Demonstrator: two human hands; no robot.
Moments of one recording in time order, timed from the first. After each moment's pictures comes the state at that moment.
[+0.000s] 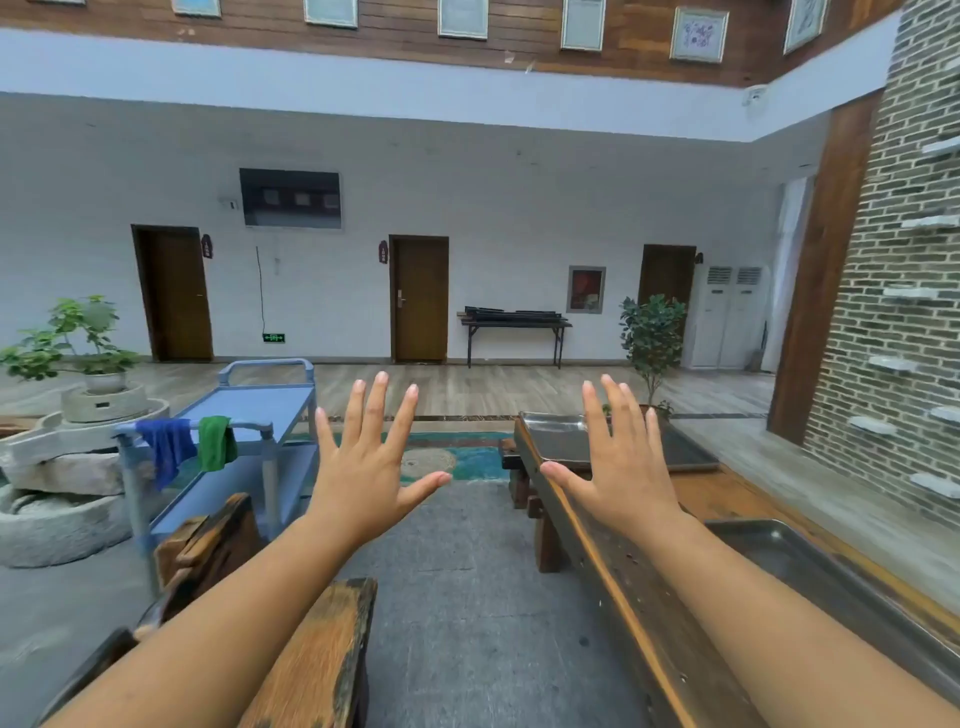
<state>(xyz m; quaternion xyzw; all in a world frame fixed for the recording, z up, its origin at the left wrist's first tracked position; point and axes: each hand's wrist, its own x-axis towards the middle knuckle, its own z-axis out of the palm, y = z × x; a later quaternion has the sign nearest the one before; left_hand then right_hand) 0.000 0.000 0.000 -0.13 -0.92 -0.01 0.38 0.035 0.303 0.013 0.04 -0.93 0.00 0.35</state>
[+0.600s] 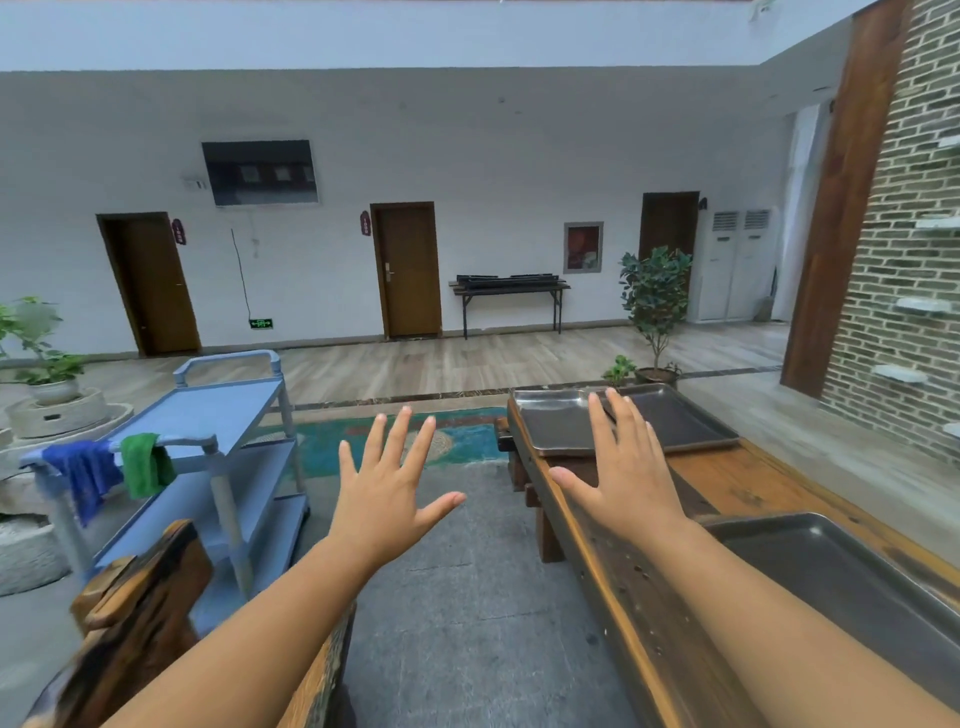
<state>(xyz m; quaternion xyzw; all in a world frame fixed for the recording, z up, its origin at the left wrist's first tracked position) -0.210 0.124 -0.055 -0.15 -0.95 -0.01 0.28 -0.177 0.422 -0.049 0.02 -0.95 0.05 0.31</state>
